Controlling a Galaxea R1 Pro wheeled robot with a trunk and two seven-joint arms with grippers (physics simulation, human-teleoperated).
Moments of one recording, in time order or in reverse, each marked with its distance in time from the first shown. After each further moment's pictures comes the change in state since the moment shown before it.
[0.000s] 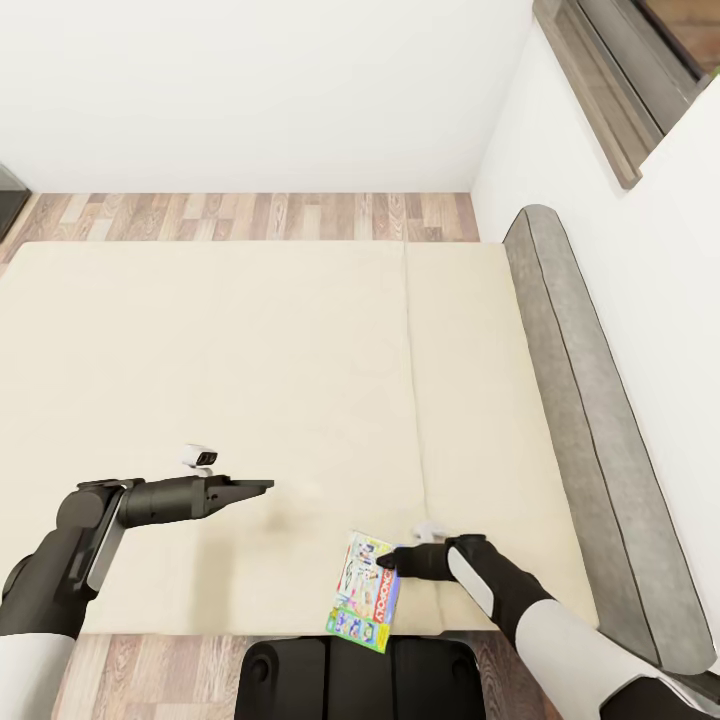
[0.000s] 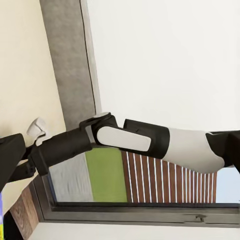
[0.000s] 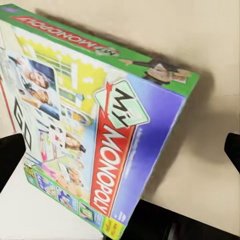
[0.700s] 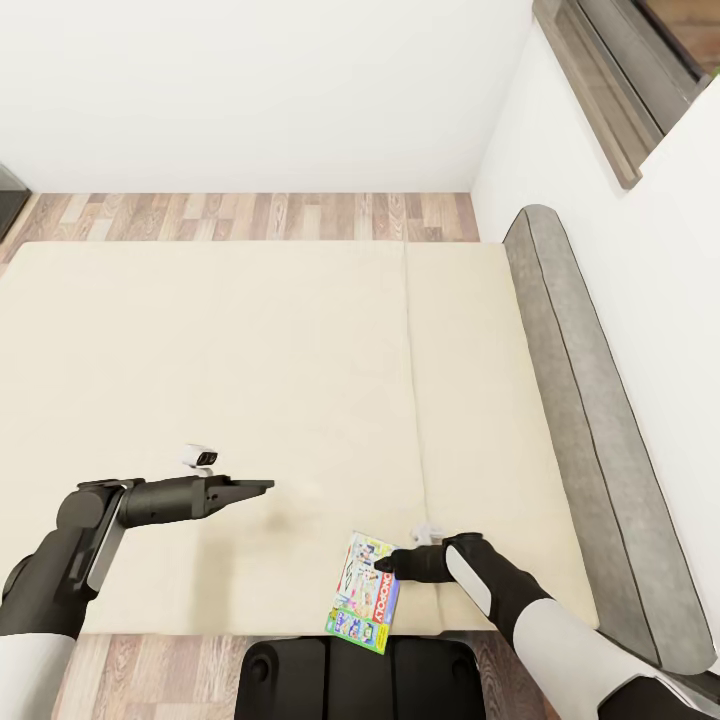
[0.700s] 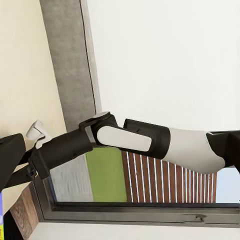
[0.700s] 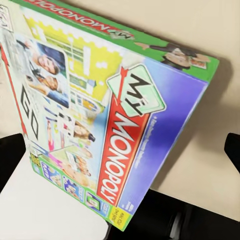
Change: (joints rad) left arm 0.000 0.000 0.000 0.000 -0.001 0.000 0.000; right arm -0.001 0.007 -0.001 -0.005 -0.001 0.049 0.000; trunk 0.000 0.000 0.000
